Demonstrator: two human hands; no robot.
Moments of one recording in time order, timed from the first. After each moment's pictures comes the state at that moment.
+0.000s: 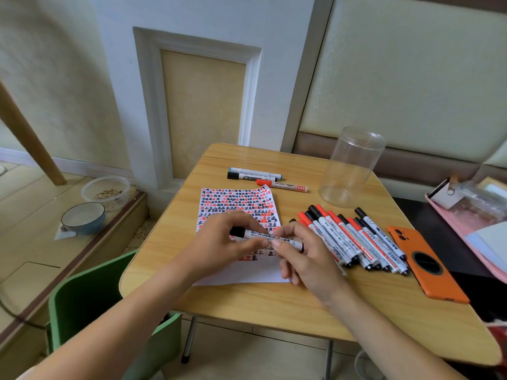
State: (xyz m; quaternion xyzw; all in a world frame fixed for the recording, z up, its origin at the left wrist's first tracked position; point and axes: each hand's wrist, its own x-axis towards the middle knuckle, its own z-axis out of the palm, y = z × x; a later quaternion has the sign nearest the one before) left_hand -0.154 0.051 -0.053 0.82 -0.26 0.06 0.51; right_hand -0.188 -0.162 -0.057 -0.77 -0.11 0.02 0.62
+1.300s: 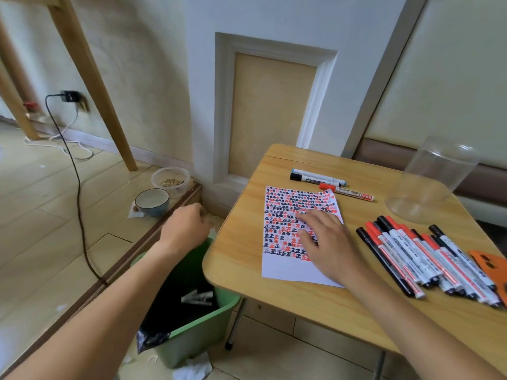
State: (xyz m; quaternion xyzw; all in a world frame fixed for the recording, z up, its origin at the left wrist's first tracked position) left_hand -0.136 0.218 -0.095 0.95 0.15 0.05 0.25; right_hand -0.129 -0.095 -0.075 -0.96 -0.19 -0.08 0.17
